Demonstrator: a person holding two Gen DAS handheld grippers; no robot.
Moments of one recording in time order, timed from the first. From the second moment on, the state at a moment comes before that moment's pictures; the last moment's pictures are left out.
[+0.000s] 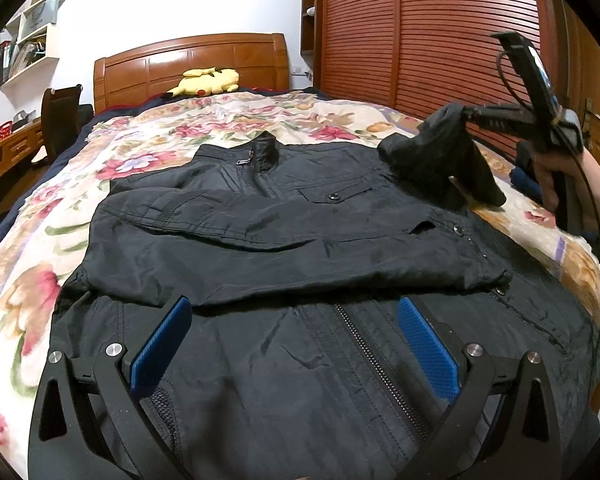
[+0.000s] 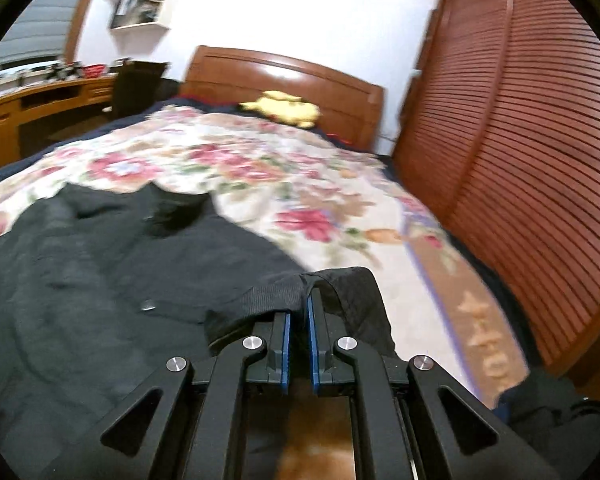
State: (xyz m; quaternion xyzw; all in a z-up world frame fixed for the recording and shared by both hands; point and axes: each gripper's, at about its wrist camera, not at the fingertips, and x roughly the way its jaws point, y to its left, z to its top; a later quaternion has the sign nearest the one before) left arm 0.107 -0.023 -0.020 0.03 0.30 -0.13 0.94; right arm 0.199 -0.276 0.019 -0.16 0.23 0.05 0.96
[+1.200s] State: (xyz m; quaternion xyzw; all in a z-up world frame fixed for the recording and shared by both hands) left arm 0.104 -0.027 -0.023 0.04 0.30 -0.13 0.94; right arm 0.193 -0.336 -0.055 -0.18 0.39 -0.03 0.90
